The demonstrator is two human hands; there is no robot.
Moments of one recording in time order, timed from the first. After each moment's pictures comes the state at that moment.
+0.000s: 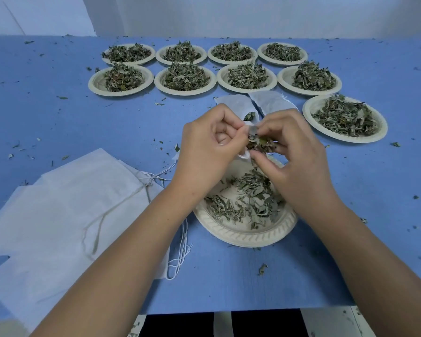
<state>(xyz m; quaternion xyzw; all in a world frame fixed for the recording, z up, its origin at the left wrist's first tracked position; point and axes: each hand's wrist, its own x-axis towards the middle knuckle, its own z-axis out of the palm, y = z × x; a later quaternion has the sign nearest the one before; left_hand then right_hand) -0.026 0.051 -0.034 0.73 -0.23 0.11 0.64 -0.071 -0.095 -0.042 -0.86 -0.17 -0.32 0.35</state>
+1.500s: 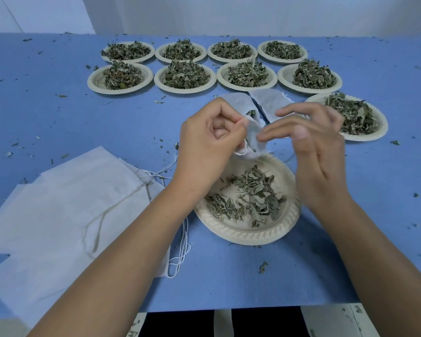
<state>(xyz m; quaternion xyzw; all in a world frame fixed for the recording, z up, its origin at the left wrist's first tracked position) -0.030 0.051 -0.028 0.68 -0.21 0.08 0.69 -0.071 -0.108 -0.037 -0.85 -0.17 -0.37 0.34</state>
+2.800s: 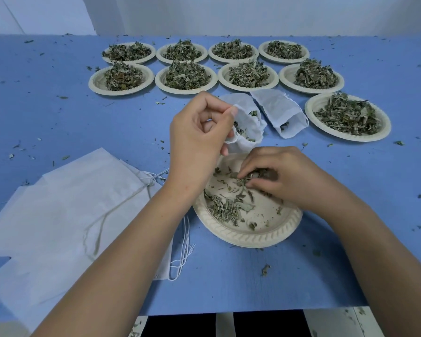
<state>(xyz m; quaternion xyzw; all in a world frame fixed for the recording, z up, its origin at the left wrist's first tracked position) -0.026 0.057 -0.026 0.67 -0.18 0.12 0.71 -0.066 -0.107 -0.037 -0.92 -0.22 -0.03 0.31</state>
